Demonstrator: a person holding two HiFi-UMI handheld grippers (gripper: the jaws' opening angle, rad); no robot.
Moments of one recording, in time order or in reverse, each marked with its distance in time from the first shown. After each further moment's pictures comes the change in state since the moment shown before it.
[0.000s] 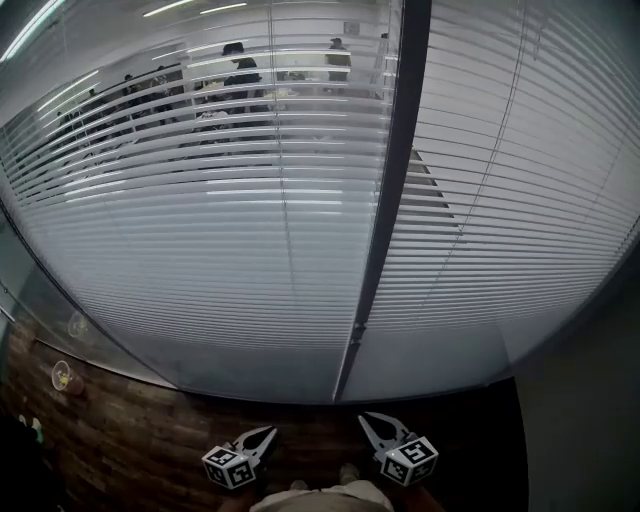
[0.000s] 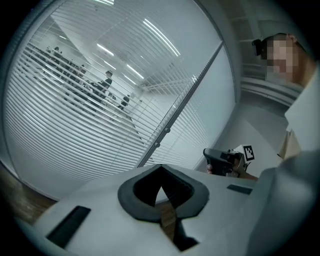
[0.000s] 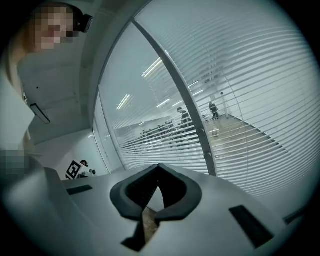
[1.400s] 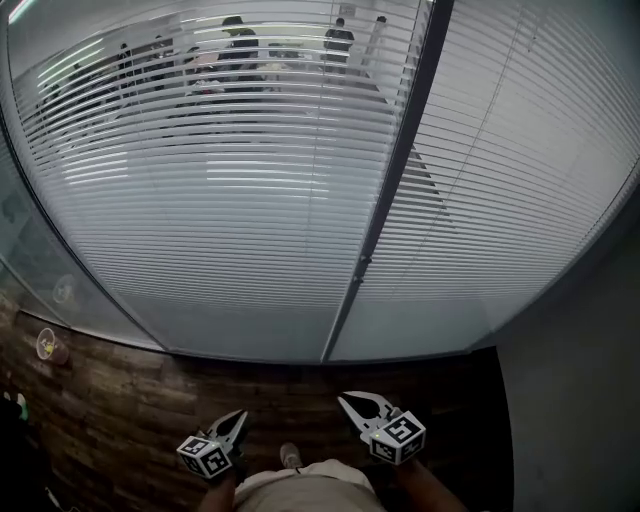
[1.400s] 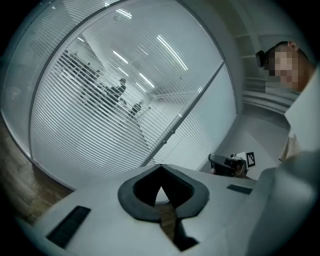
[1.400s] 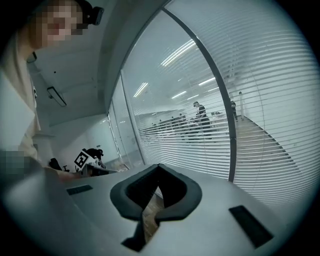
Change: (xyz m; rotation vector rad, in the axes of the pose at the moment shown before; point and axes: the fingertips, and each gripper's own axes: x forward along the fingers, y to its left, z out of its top) left arm -0.123 -0.016 -0.023 -0.111 -0.106 0.062; right arm -0.043 0.111 0.000 -0.144 0.110 0.139
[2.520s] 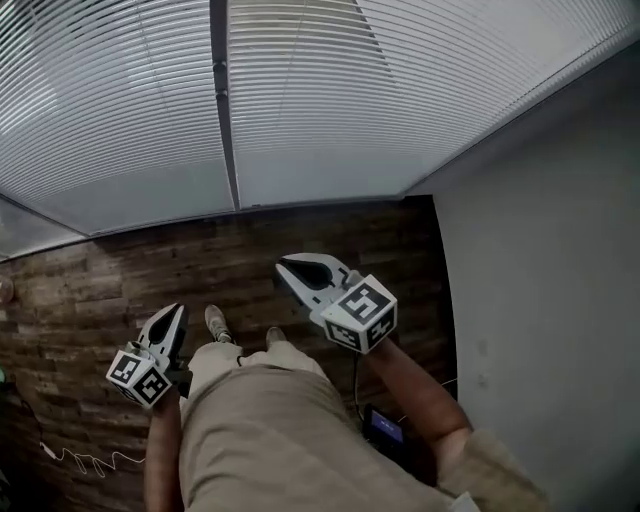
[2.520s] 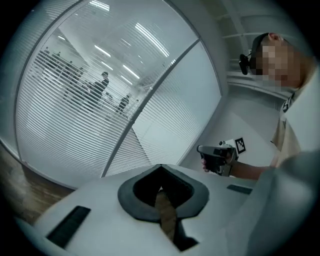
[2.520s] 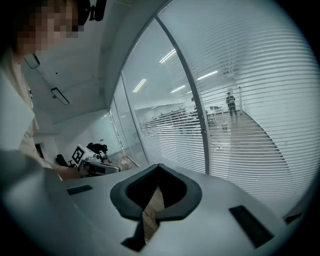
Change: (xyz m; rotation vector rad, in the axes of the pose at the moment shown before) left arm 0.004 -0.352 0.041 0.065 0.038 -0.108; right arm -0.267 -0.004 0.179 -0.063 0.125 -0.026
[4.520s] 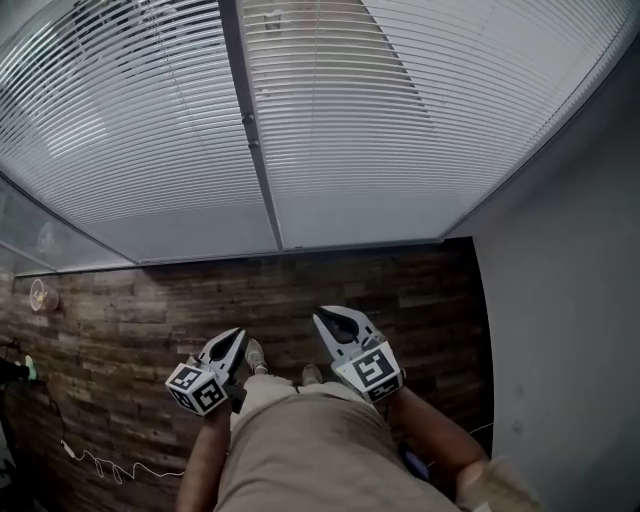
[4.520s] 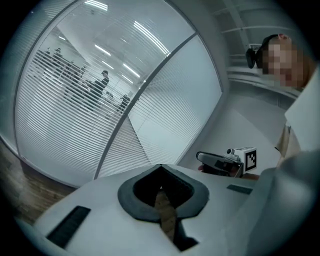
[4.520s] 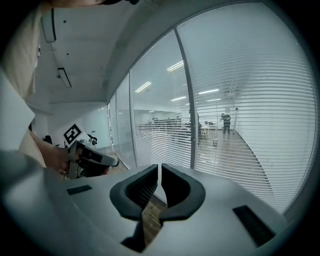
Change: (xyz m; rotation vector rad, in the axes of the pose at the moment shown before) left arm 0.049 -0.064 -0.031 0.001 0.012 0.014; right arm -0.054 -0.007 -0.036 -0.180 -0.056 -0.120
